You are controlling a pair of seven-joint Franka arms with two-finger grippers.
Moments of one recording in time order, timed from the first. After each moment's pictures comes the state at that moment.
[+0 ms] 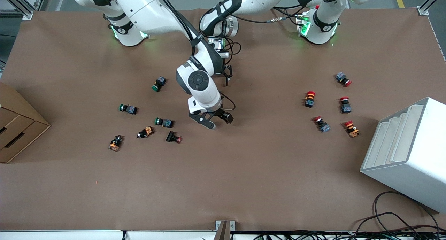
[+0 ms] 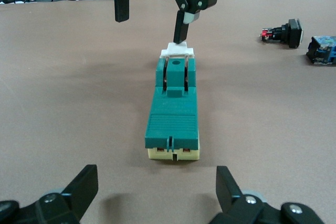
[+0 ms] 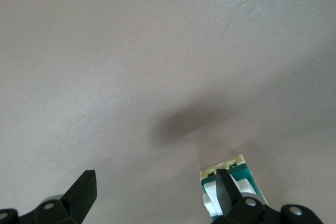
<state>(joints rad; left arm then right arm) -0.85 0.84 -0.55 -1.91 1.77 1.84 -2.52 0.74 0.70 0.01 -1.62 0.15 2.46 1.21</state>
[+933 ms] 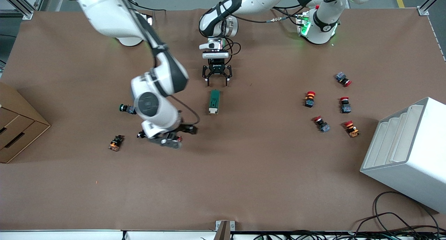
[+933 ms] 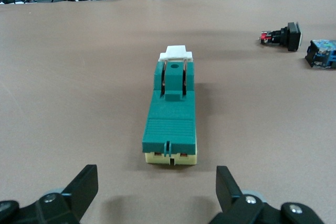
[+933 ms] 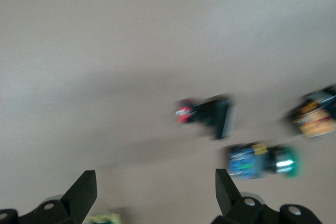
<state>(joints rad) -0.85 0.84 -0.55 -1.90 1.77 1.84 -2.52 0.44 0.55 -0.01 -1.58 0.13 2.08 0.55</state>
